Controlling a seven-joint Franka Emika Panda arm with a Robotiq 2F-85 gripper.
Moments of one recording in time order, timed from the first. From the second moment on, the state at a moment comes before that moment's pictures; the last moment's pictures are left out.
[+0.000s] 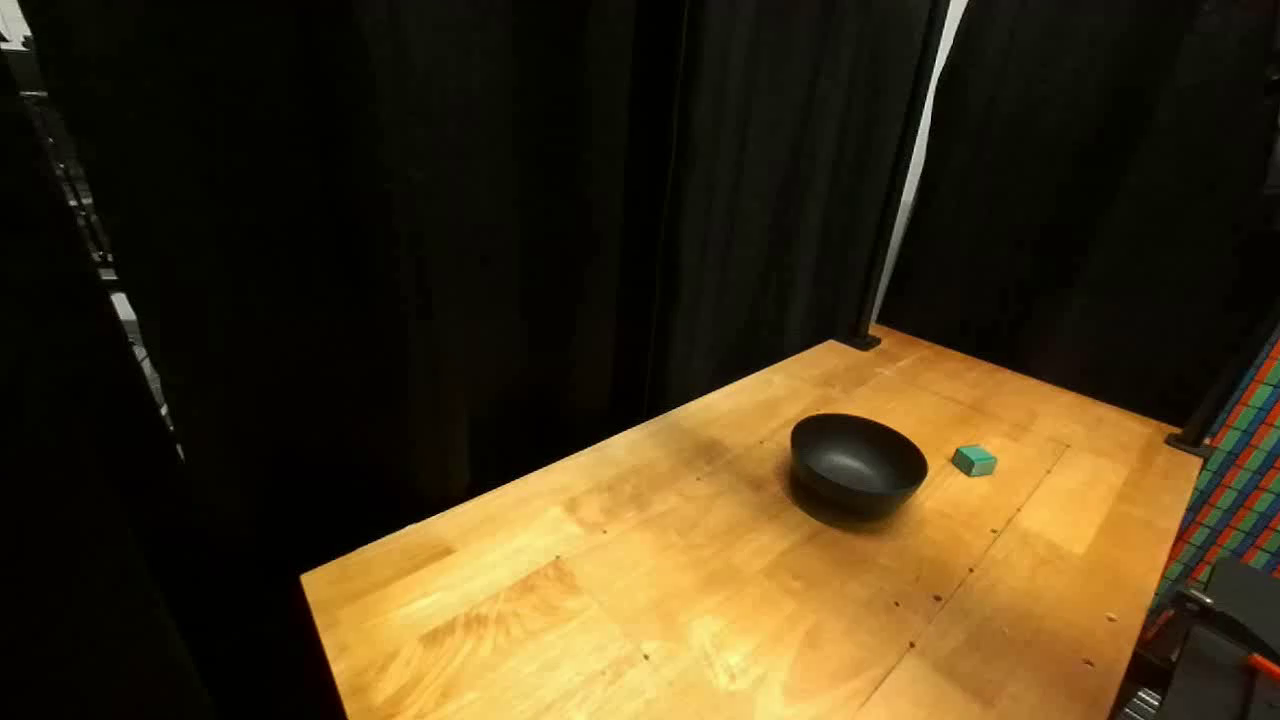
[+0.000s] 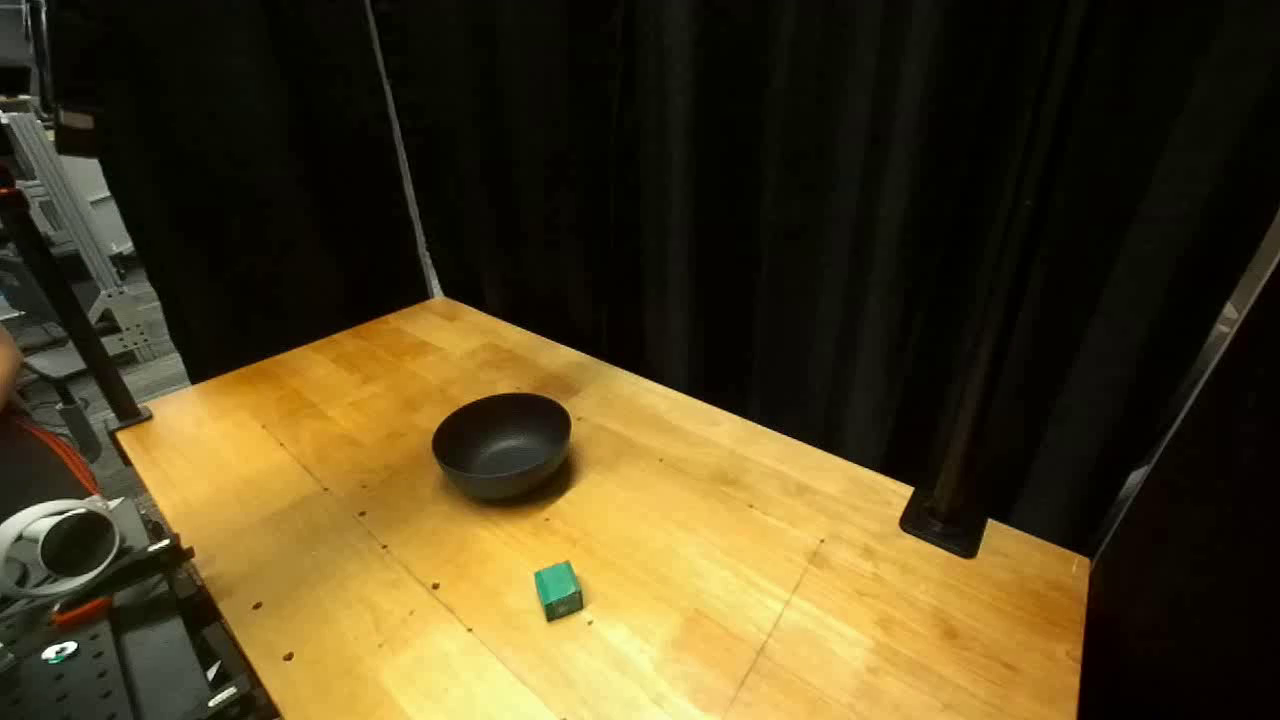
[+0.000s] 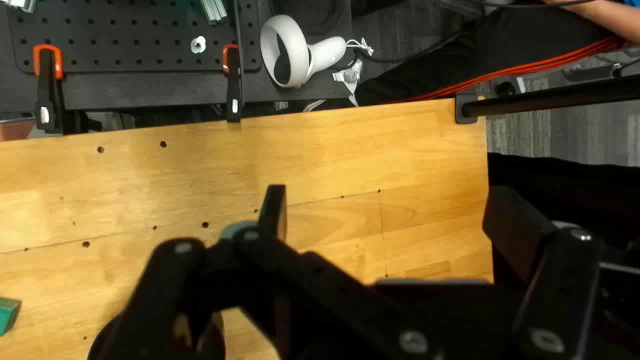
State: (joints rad) arm 0.15 -0.56 0.06 -2.31 0.34 1.51 0.17
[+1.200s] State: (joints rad) arm -0.06 -0.24 0.04 -2.40 0.31 1.99 0.30
